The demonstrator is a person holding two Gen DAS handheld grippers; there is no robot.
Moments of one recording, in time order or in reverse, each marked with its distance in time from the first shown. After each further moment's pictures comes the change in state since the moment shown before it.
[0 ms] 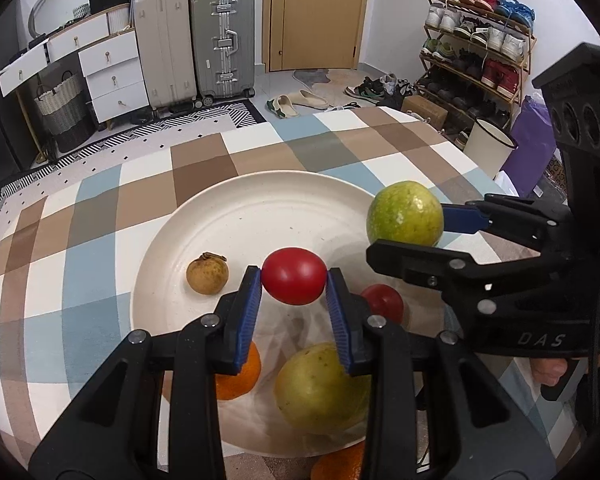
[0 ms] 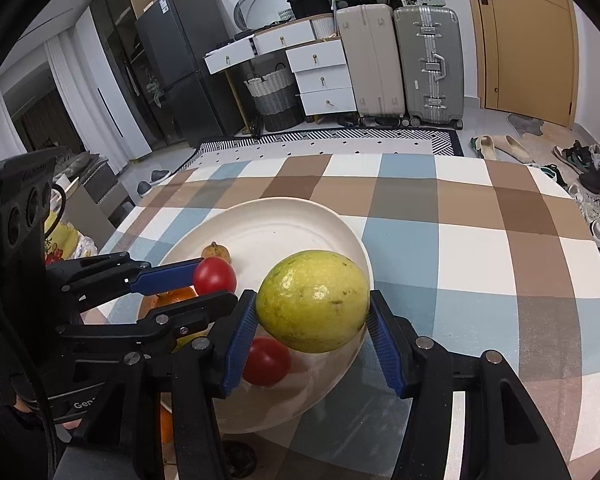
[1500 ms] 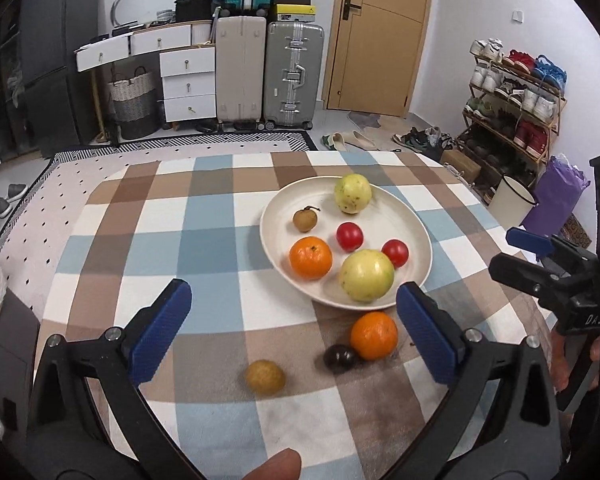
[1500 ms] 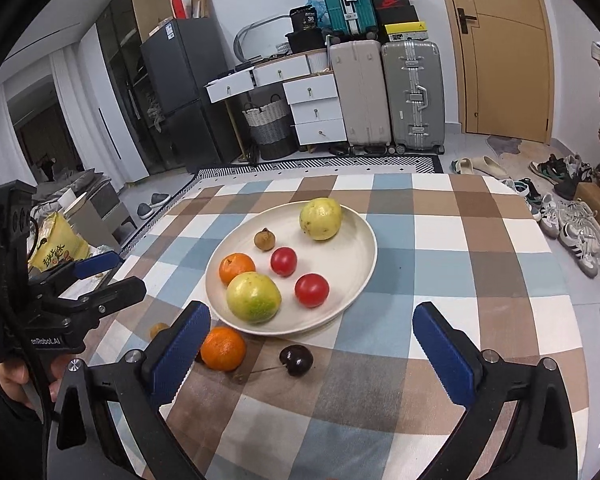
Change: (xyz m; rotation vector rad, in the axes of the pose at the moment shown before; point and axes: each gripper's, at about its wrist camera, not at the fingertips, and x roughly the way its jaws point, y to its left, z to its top) left arm -0.162 0.029 -0.089 -0.192 -0.159 0.141; right arm -0.119 0.048 -0.061 0.009 -0.122 -0.040
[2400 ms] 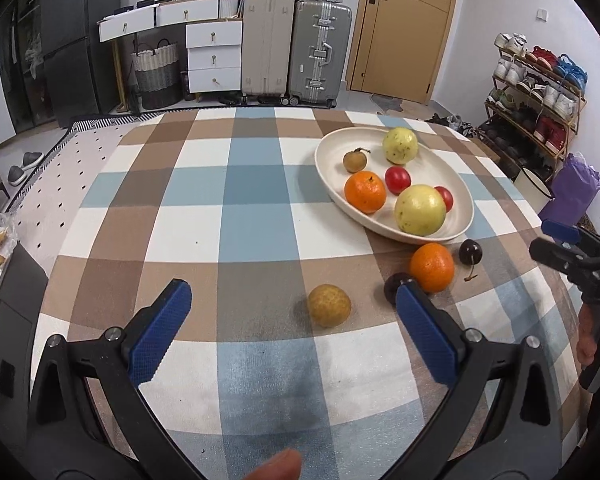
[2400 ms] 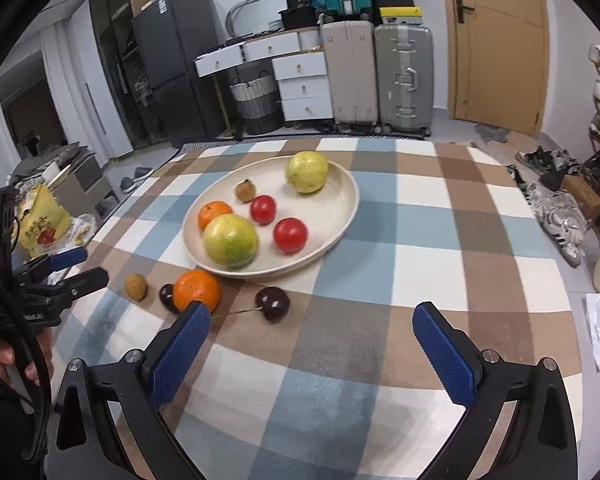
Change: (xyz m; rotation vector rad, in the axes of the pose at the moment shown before) left arm 0.009 0.041 -0.052 -0.058 0.087 0.058; right arm 0.007 -0.005 -0.033 -0.026 0.073 -0.091
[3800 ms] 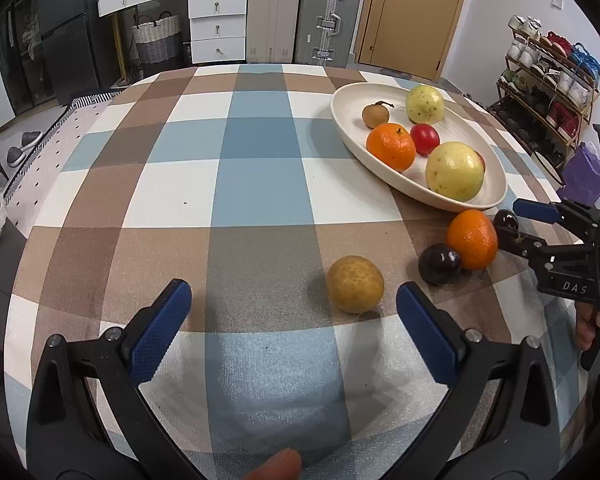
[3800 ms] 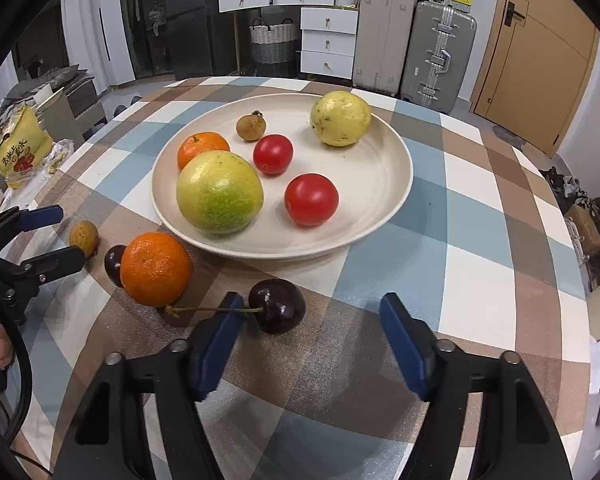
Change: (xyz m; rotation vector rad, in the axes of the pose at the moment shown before) left arm 0.053 0.010 -0.011 -0.014 0.096 0.014; right arm 0.086 0.028 0.004 -0.199 0.175 -0.048
